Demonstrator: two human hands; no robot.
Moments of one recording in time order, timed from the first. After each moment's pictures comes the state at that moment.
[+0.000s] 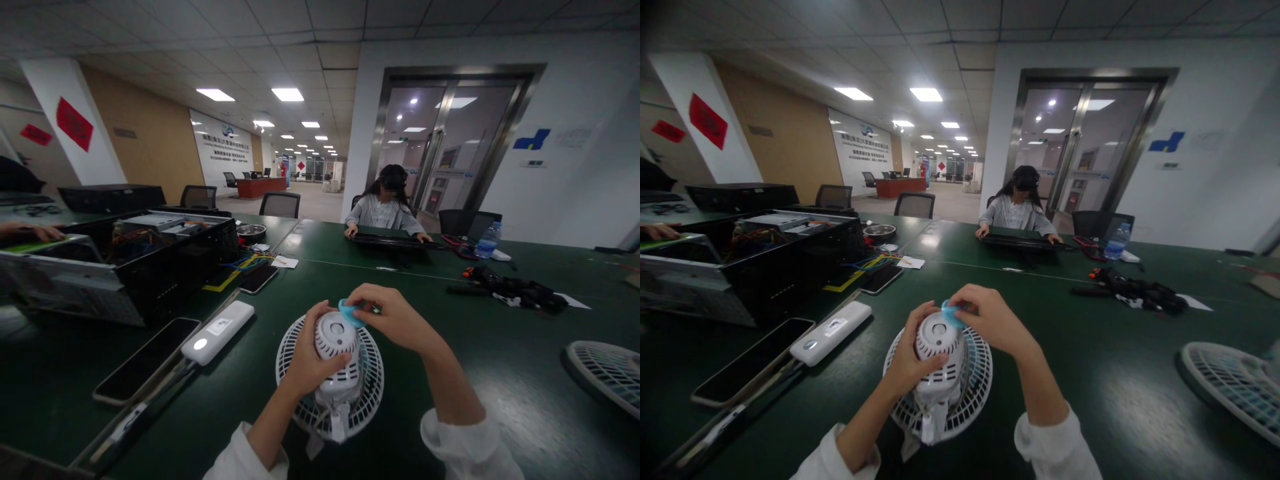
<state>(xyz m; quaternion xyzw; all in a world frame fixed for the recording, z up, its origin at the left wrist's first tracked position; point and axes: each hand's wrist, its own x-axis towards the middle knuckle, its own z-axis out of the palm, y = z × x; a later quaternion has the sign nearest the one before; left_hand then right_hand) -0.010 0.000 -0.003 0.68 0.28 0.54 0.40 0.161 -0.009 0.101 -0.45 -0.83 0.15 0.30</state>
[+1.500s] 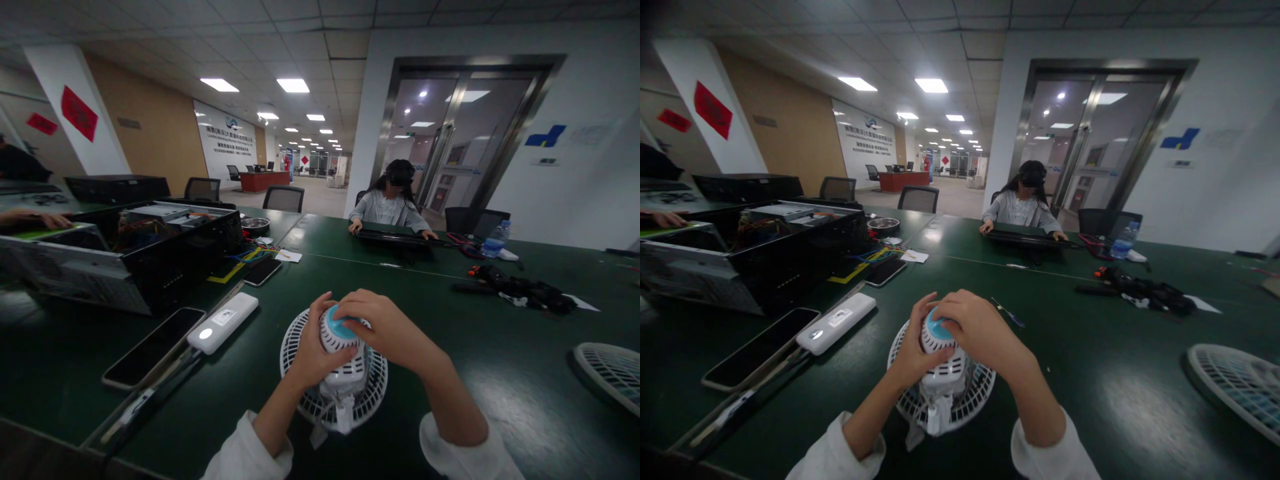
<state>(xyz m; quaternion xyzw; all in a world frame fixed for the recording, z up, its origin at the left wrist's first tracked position) -0.009 0.002 -0.009 0.68 0.27 0.56 0.39 0.131 -0.024 0.099 -0.41 -0.89 0.06 0.21</state>
